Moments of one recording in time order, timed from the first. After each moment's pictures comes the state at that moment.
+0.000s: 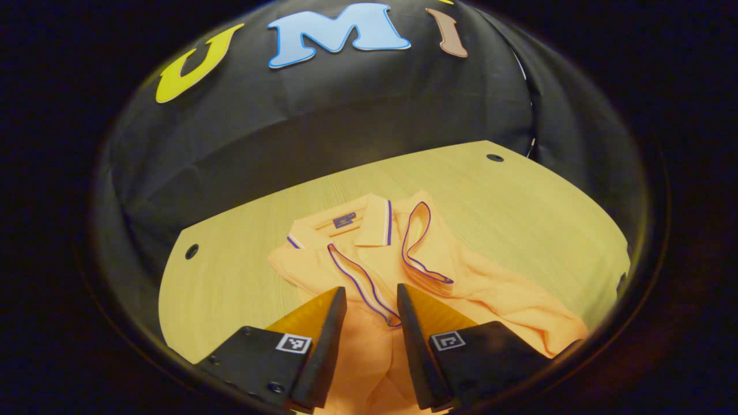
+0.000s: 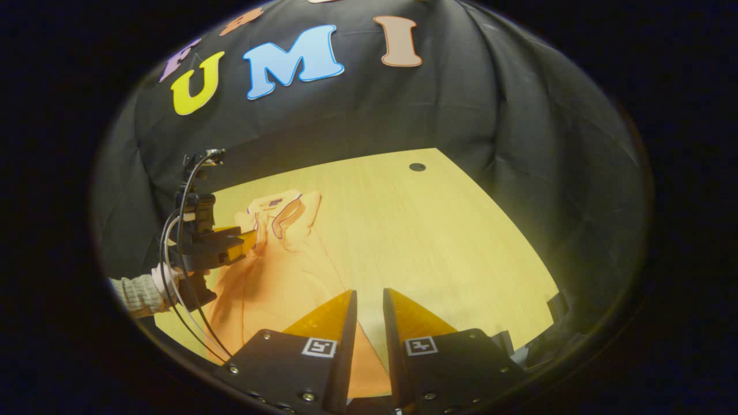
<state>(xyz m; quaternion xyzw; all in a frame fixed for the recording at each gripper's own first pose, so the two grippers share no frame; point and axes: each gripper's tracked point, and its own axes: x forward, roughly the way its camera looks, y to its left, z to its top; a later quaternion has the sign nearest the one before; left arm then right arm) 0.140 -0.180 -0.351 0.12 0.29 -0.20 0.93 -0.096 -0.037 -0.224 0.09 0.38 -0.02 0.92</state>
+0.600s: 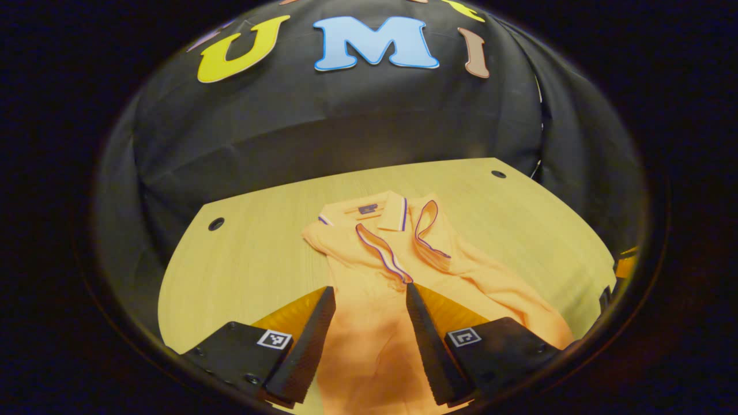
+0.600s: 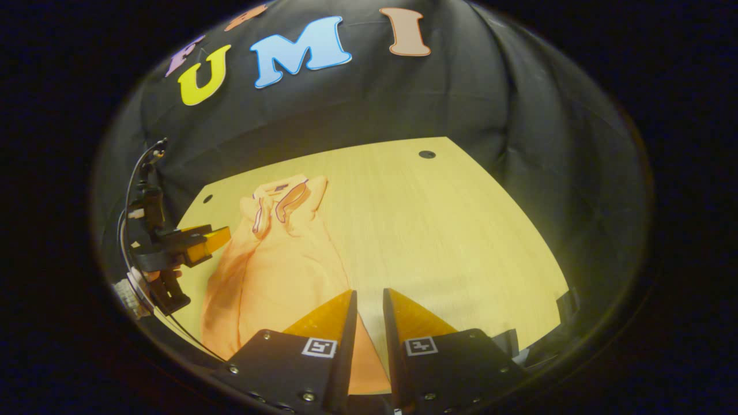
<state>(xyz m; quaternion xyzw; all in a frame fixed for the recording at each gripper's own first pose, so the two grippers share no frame) 0.065 -0.113 -0.329 0.07 0.30 -0.17 0.94 -0.104 -0.032 -0.253 0.09 0.40 0.02 0.91</state>
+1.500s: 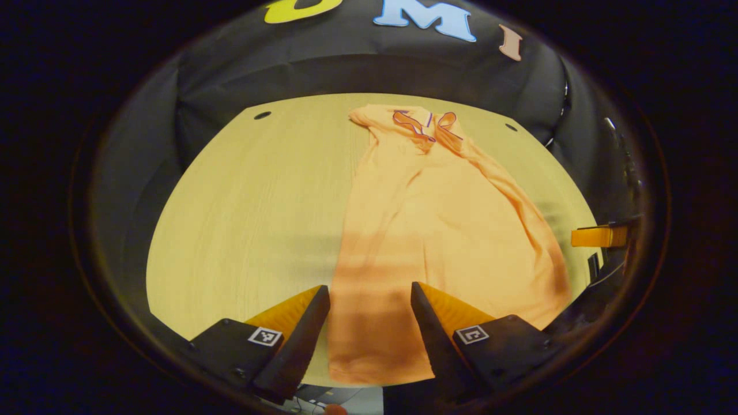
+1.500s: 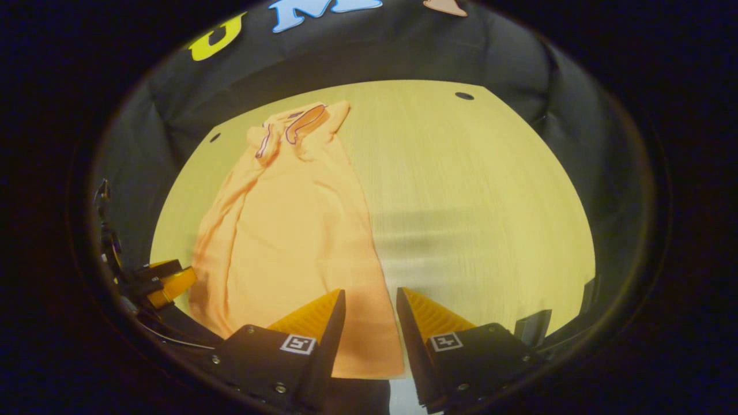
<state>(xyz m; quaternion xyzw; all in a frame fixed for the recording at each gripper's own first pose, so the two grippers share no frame) -0.121 -0.029 -0.394 0.01 0.46 -0.12 0.88 -0.143 0.007 -0.331 0.05 0.54 0.08 0.84</state>
